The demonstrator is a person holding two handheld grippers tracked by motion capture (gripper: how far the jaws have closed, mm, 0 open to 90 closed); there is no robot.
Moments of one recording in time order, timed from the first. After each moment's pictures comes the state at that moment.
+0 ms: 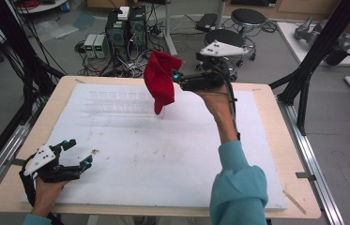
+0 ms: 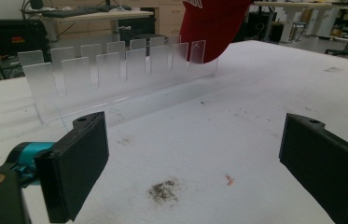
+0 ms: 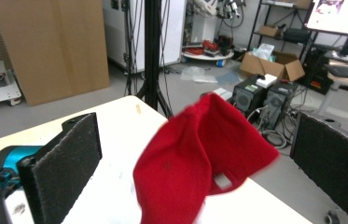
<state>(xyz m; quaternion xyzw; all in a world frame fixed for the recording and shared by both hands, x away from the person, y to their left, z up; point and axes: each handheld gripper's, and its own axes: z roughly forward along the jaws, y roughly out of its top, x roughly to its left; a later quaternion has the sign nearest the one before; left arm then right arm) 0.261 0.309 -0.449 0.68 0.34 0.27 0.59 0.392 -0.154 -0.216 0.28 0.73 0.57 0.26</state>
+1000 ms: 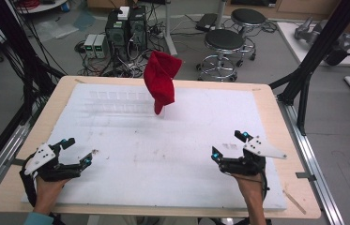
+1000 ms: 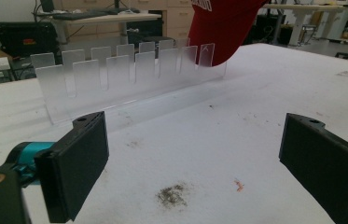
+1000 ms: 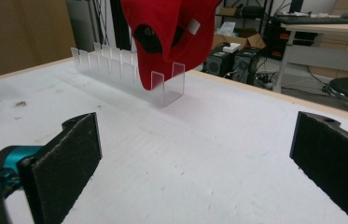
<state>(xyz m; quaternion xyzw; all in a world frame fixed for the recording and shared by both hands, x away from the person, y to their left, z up) 0.263 0.309 -0.449 0.67 0.34 0.29 0.59 0.262 -0.254 -0.387 0.36 0.69 0.56 0.28</state>
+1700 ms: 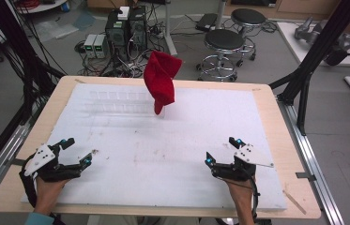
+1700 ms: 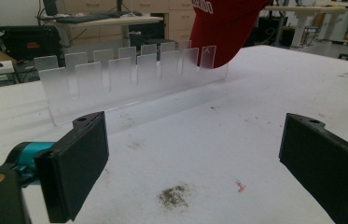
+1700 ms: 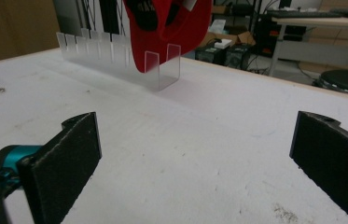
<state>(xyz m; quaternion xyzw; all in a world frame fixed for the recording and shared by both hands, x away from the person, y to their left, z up) 0.262 0.309 -0.450 0.67 0.34 0.30 0.59 0.262 -0.241 -0.420 0.37 0.69 0.54 0.29</state>
